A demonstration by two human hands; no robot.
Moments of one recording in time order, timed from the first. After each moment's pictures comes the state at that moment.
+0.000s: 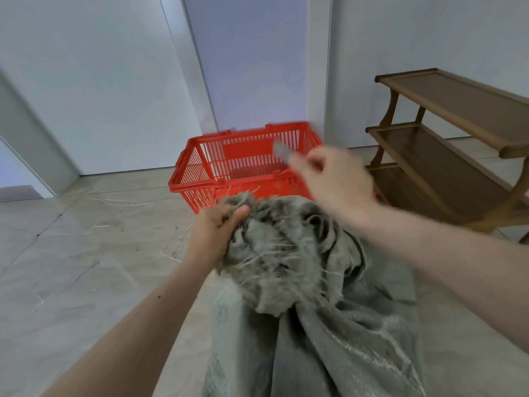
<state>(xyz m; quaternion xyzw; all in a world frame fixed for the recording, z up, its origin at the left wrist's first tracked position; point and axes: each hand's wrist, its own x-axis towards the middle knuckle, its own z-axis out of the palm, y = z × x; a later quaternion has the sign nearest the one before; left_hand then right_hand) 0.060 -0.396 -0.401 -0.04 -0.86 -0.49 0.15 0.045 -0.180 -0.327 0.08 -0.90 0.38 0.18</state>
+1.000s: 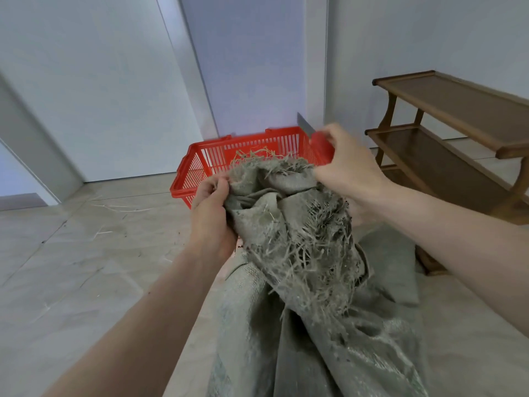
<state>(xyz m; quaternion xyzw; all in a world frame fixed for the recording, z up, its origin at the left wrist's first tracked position) 0.057 -0.360 -0.357 0.09 -0.50 -0.85 0.11 0.027 -0.156 -0.311 0.09 -0.89 0.43 0.10</state>
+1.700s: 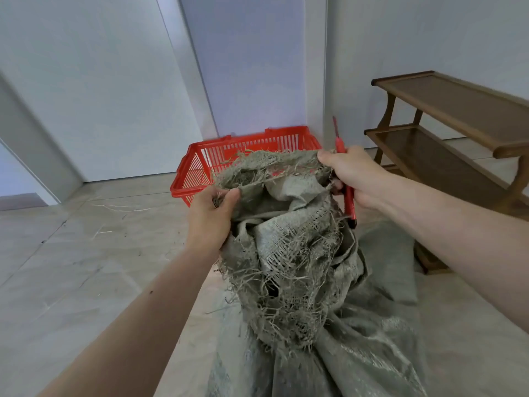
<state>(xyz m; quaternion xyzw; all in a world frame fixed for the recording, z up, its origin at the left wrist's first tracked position) 0.059 -0.376 -0.366 0.08 -0.82 -0.53 0.20 0.011 -0.147 -0.323 -0.05 -0.75 0.65 -0.02</state>
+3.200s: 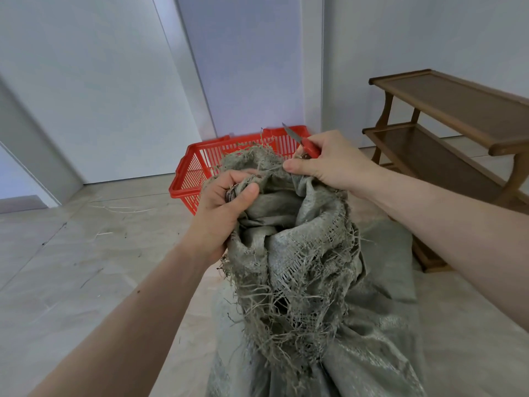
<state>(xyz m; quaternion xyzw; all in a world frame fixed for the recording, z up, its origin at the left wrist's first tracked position) 0.074 -0.363 -0.348 -0.14 -0.65 -0.74 0.06 0.014 -0.156 -0.307 0.18 -0.87 0.46 0.08</state>
